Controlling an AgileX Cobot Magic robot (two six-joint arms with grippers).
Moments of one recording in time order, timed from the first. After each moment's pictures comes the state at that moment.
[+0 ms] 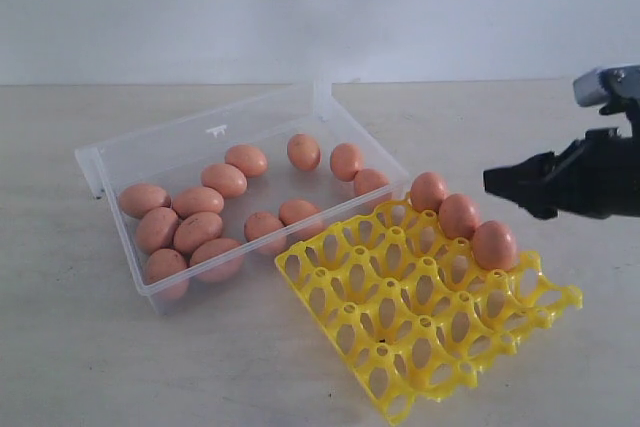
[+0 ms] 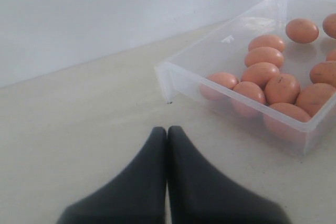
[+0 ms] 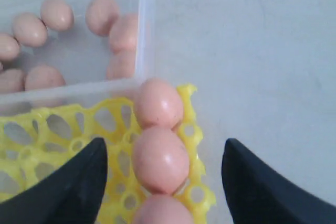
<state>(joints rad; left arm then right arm) -0.09 0.00 0.00 0.10 0.31 0.13 -0.08 1.57 -0.60 -1.29 -0.67 1.04</state>
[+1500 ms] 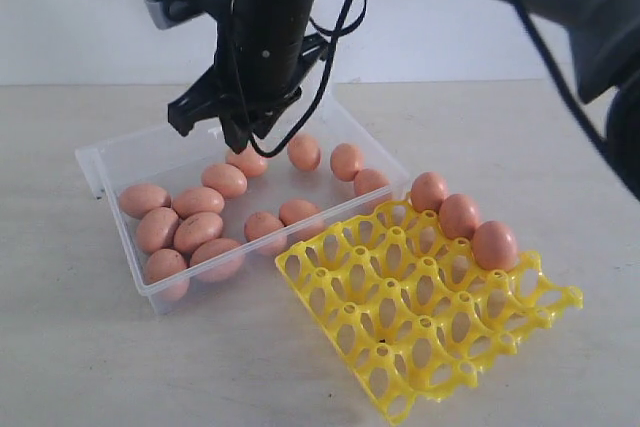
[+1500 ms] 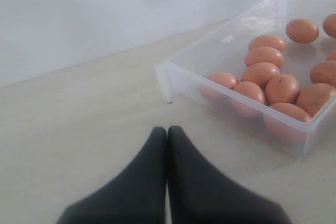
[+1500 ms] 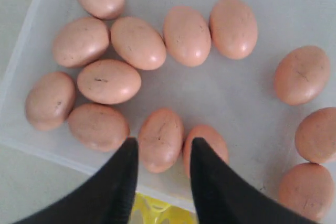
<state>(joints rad) -0.09 0.00 0.00 0.10 0.31 0.13 0.72 2.21 -2.13 0.08 1.21 -0.14</state>
